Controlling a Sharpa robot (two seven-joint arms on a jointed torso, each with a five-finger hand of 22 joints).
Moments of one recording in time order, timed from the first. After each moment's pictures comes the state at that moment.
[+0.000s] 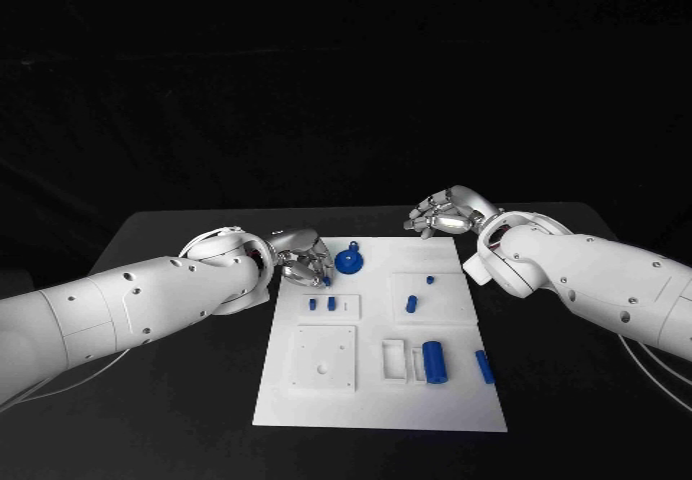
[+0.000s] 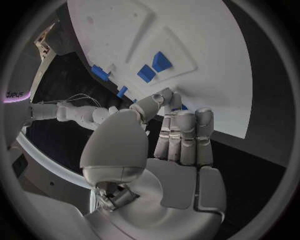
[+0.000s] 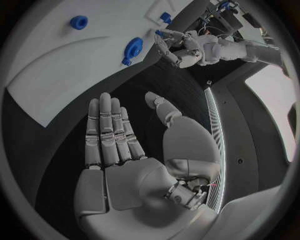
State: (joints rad) left arm 1.31 -0.65 -0.12 1.23 -1.28 -0.13 0.06; left_hand 1.17 -0.08 0.68 -0.27 0.12 1.07 0.09 0.20 0.66 1.28 0.03 0.27 0.15 1.22 -0.08 1.34 0.52 0.09 0.91 -0.12 1.21 1.08; right arm 1.27 -0.66 0.02 1.18 -0.89 -0.33 0.04; right_hand 0.93 -0.12 0.45 -0.27 0.44 0.81 0.20 0.30 0.39 1.02 0.12 0.44 0.22 1.09 0.07 0.30 0.71 0.25 0.80 0.20 0.39 1.07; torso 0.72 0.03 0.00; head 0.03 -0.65
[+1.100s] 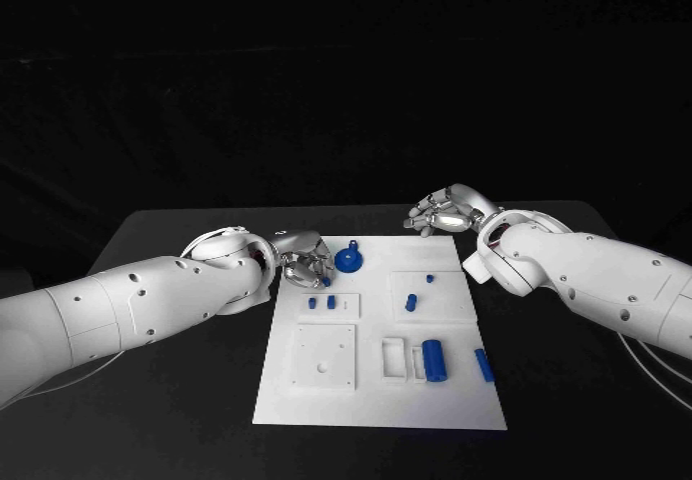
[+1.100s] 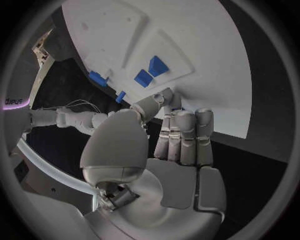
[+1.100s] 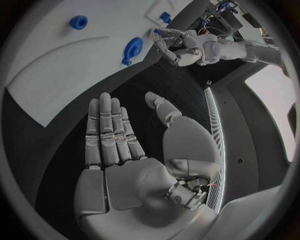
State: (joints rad) left arm 1.32 -0.64 -0.13 1.23 -1.32 -0.13 0.05; left_hand 1.17 -0.08 0.68 -0.28 0.12 1.07 0.09 0.20 0.66 1.28 0.03 0.27 0.15 1.22 -0.08 1.34 0.52 0.09 0.92 -0.13 1.21 1.08; right arm 1.27 -0.66 0.02 1.18 -0.89 -0.33 0.04; right_hand 0.93 -0.12 0.45 -0.27 0.44 0.81 0.20 0.30 0.39 1.02 0.12 0.44 0.22 1.09 0.07 0.30 0.71 0.25 0.80 0.20 0.39 1.07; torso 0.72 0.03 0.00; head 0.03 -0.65
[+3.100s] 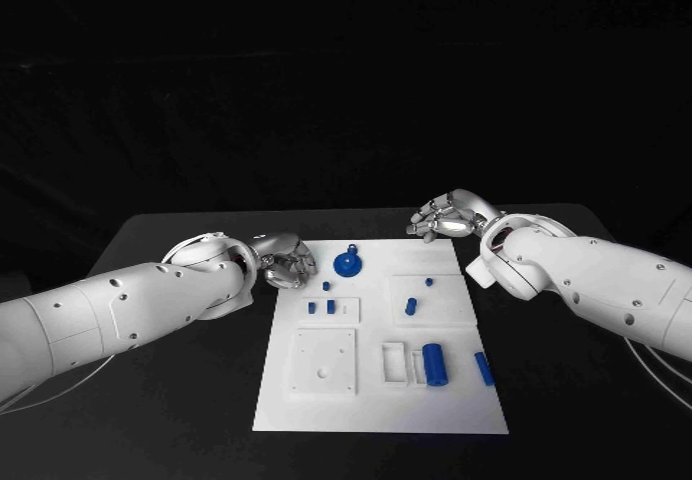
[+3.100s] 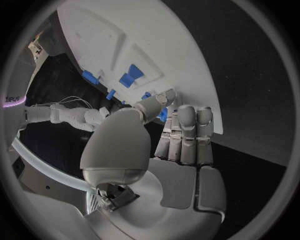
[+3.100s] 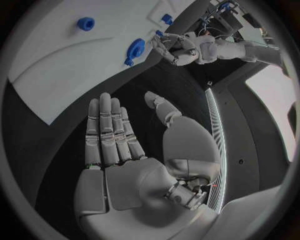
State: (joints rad) left arm 1.31 -0.68 -0.14 1.20 -1.28 -0.15 0.04; left_hand 1.23 -0.16 0.69 -0.29 0.12 0.92 0.14 0.14 0.59 1.19 0.08 0.17 0.13 1.15 -0.03 1.29 0.50 0.09 0.86 -0.11 1.18 1.07; right arm 1.27 -0.67 0.02 1.19 -0.90 -0.30 0.03; right_hand 0.94 -0.12 0.46 -0.28 0.43 0.81 0.20 0.31 0.38 1.02 0.12 0.44 0.22 1.09 0.07 0.30 0.71 0.25 0.79 0.20 0.39 1.07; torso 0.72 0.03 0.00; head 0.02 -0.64
